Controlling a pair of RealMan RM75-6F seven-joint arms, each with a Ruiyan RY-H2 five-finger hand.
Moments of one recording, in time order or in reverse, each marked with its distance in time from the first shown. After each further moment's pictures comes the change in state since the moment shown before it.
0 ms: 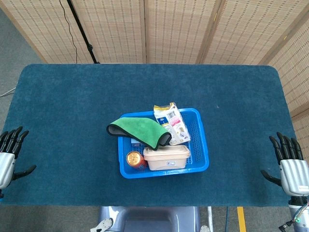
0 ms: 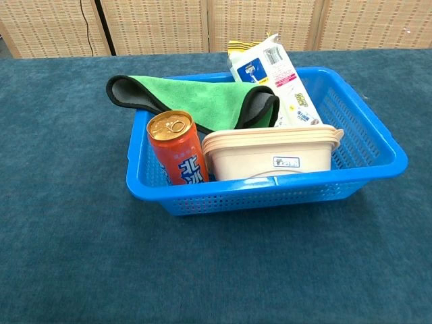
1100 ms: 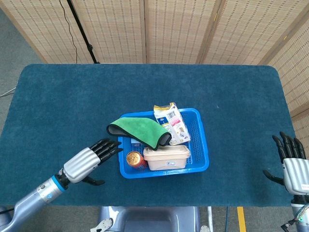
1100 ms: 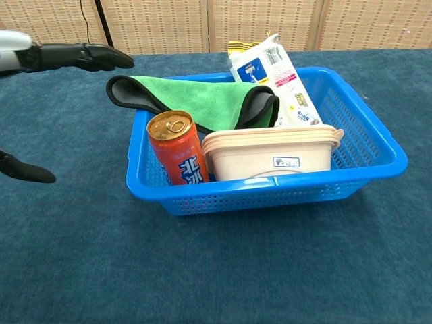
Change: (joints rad) left arm -0.440 0.053 -0.006 -0.354 0.210 -0.531 -0.111; right arm 0.001 0.042 0.008 -0.050 0.044 -0.038 0.020
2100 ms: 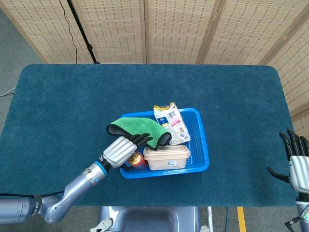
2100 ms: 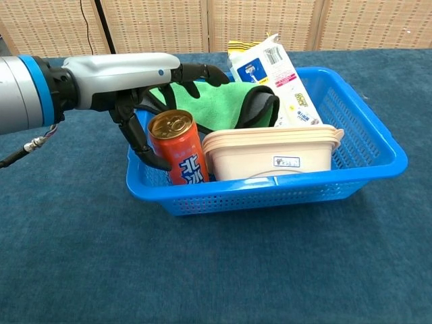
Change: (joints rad) left arm -0.251 -0.311 -0.140 -0.005 -0.652 -0.143 0.578; right arm 0.003 0.013 0.024 0.012 0.036 -0.011 0.060
